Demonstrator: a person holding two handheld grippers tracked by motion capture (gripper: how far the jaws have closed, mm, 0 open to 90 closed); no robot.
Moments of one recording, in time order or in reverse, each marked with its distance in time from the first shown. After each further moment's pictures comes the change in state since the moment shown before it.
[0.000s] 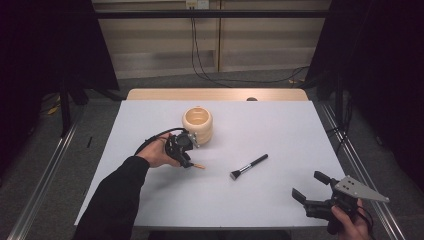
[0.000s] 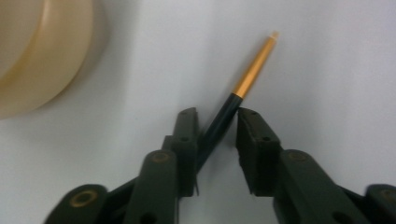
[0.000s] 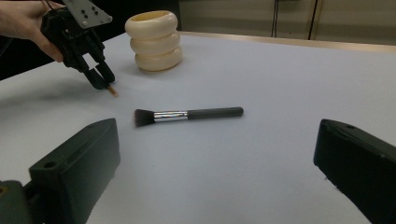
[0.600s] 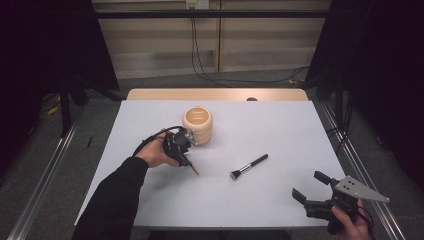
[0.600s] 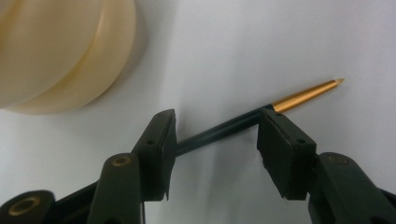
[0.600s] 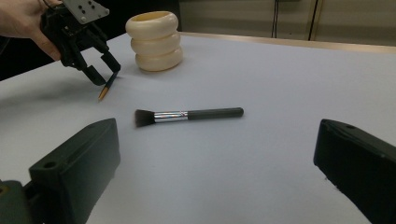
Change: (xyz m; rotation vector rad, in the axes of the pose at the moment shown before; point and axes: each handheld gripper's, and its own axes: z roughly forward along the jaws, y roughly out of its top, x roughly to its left) left arm 0.002 -0.006 -0.003 -0.054 0.091 0.028; right arm 0.000 0.000 0.000 -0.003 0.002 -0.004
